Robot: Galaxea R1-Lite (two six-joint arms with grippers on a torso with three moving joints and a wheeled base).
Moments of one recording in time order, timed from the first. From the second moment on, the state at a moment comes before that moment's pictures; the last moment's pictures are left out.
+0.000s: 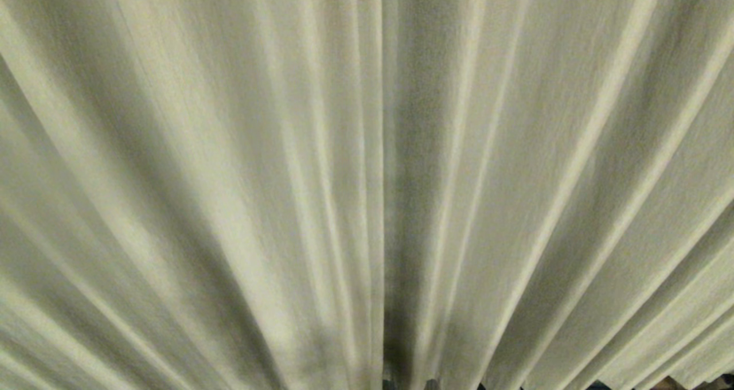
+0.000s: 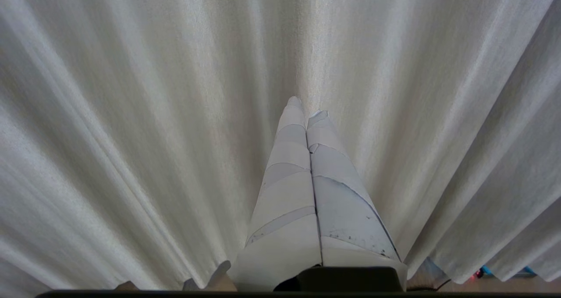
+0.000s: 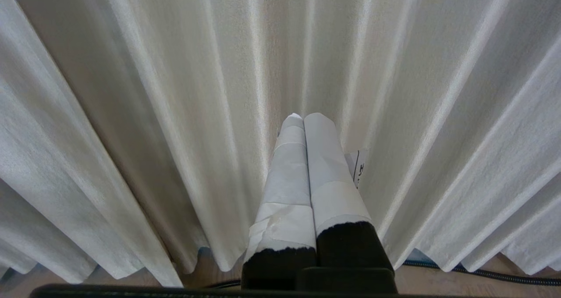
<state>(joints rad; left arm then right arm) 0.00 0.00 0.00 -0.01 -0.01 0.01 0.00 0.00 0.00 0.00 0.01 -0.01</state>
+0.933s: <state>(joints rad) 0.00 0.22 -0.29 0.01 -0.33 -0.03 0.00 0.00 0.00 0.00 0.01 -0.01</state>
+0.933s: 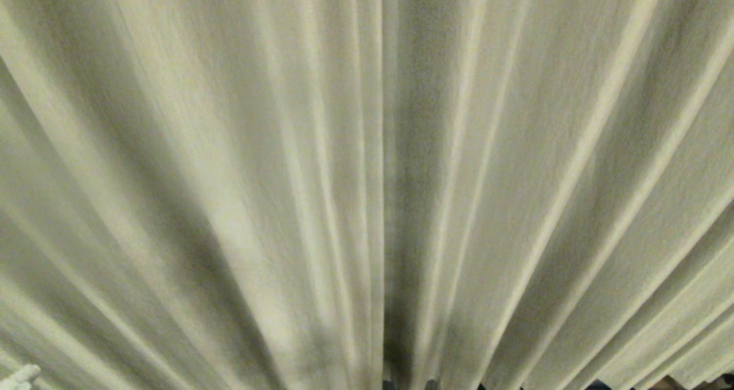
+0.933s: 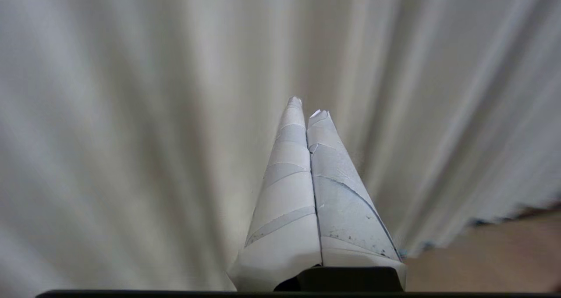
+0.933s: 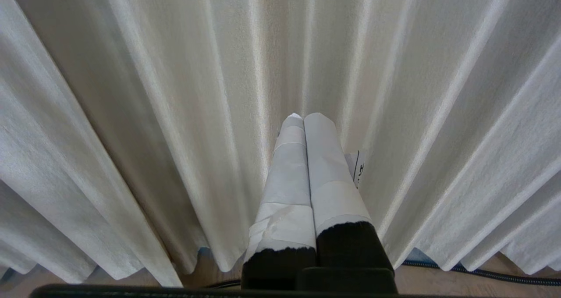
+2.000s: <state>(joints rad) -0.54 1.11 -1.05 -0.14 -0.43 -0.22 0.00 0.00 0.00 0.00 0.01 -0.01</state>
